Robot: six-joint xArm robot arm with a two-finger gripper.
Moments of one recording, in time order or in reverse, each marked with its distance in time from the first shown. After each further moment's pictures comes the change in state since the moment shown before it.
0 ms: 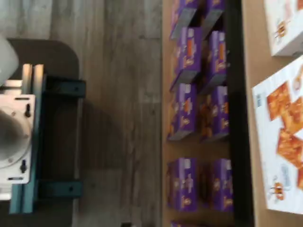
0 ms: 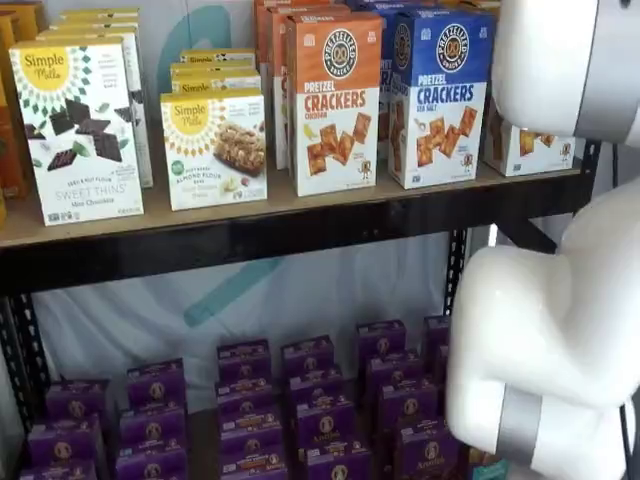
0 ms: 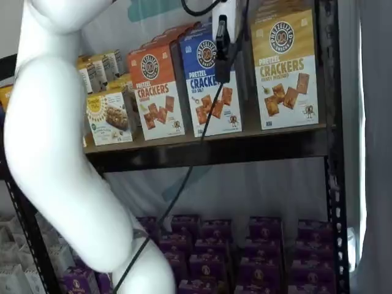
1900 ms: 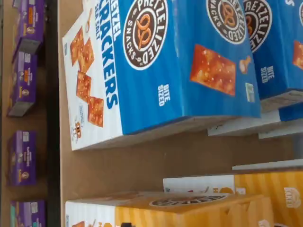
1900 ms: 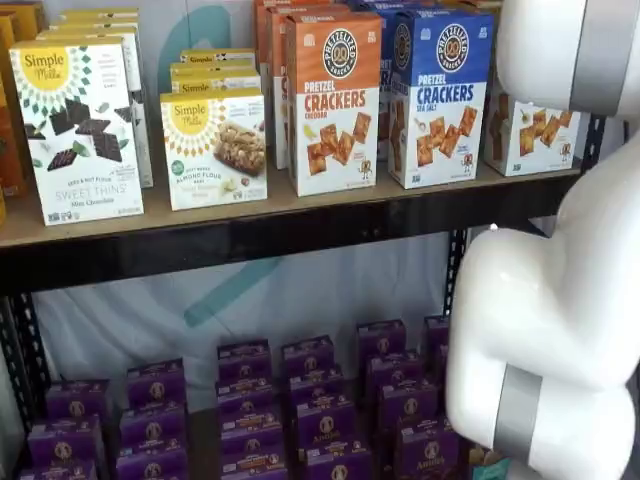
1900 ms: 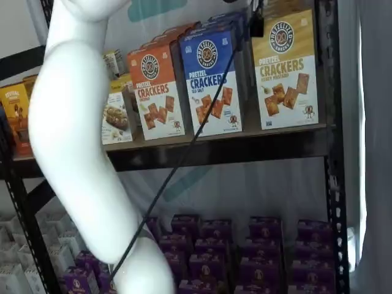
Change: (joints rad) arm -0.071 0.137 -0.099 0.238 -0.382 -0.063
